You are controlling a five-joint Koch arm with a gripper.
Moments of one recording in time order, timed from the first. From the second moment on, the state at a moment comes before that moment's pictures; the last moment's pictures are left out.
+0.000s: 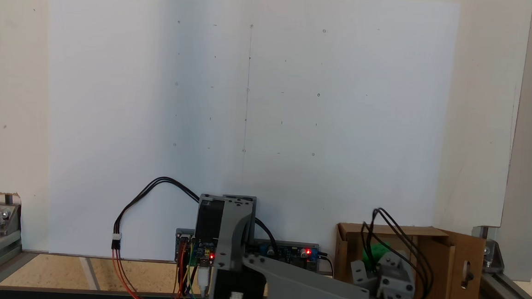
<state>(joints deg) 97.5 84.9 70.7 62.4 -31.5</state>
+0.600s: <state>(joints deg) 106.2 73.0 70.0 50.8 -31.5</state>
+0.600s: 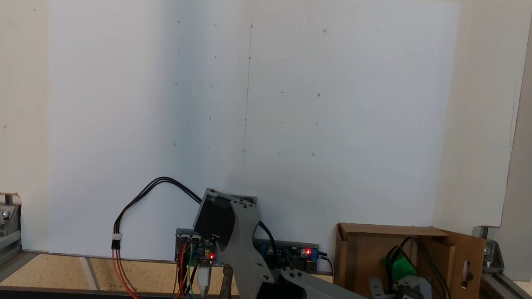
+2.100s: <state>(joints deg) 4.7 129.4 147.8 -21.7 -5.0</state>
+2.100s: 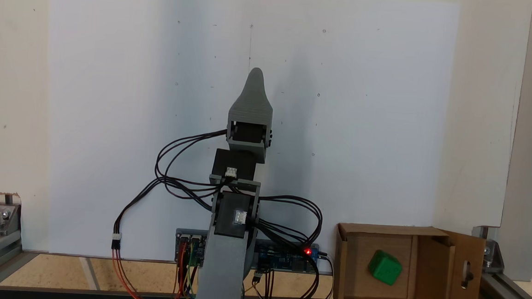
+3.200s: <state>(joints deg) 3.2 129.4 176.3 -86.7 -5.0</state>
